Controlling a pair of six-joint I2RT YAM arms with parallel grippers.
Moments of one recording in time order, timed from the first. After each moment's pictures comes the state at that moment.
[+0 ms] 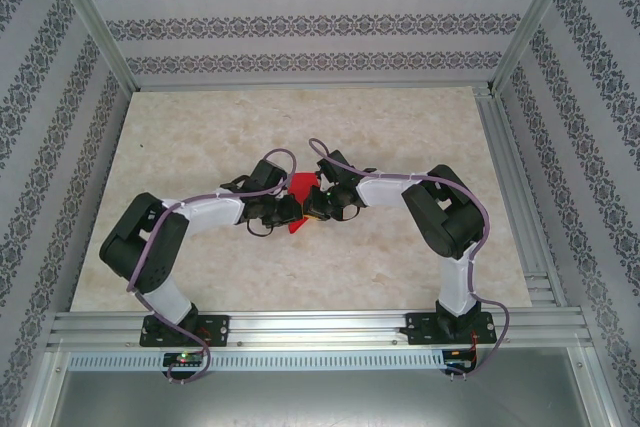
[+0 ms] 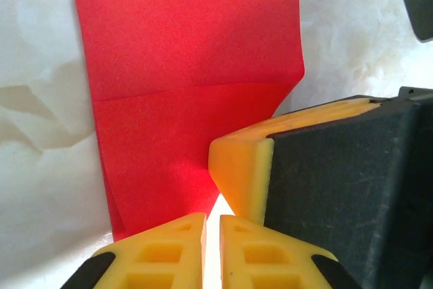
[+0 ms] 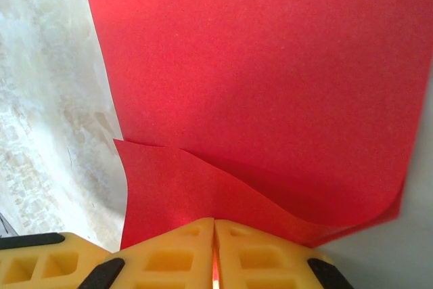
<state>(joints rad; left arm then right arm) -0.57 1.67 0.85 -0.20 0.36 -0.77 0.66 1.98 1.12 -0.21 -0.47 0.81</state>
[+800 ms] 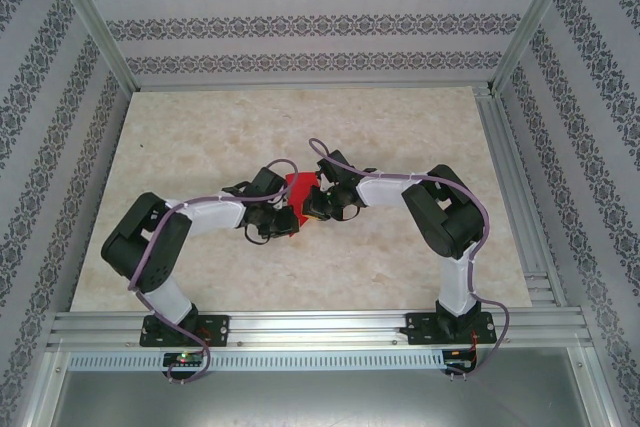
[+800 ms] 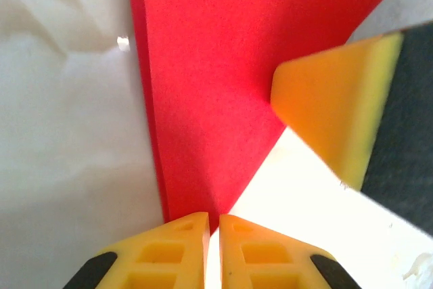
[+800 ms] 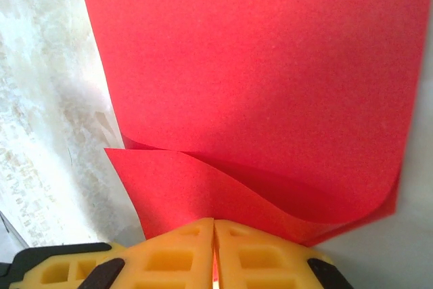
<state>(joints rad) -0.59 1.66 0.81 -0.29 0.38 -0.73 0.66 1.98 1.12 -0.21 -0.47 0.81</state>
